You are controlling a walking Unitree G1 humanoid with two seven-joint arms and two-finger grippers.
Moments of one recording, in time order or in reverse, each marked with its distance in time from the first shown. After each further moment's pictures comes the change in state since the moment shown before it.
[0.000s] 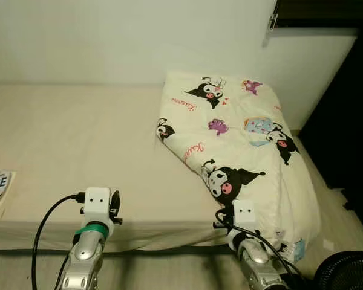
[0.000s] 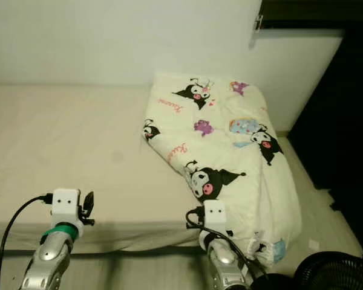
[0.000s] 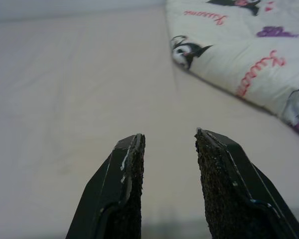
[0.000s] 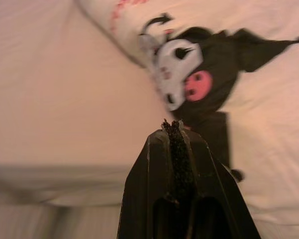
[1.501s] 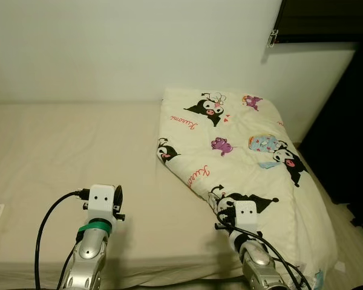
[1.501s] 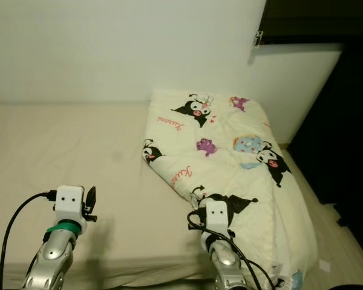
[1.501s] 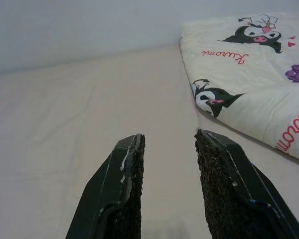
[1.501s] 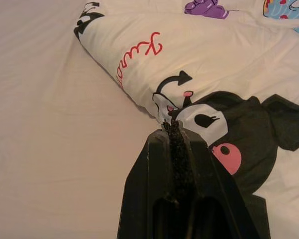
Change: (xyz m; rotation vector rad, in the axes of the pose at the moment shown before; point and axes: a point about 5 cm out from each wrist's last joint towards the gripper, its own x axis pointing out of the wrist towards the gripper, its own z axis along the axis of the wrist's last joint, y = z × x) left arm 0.001 -0.001 0.008 0.052 -0.069 0.051; right arm -0.001 0.001 -0.001 -0.007 -0.005 -0.004
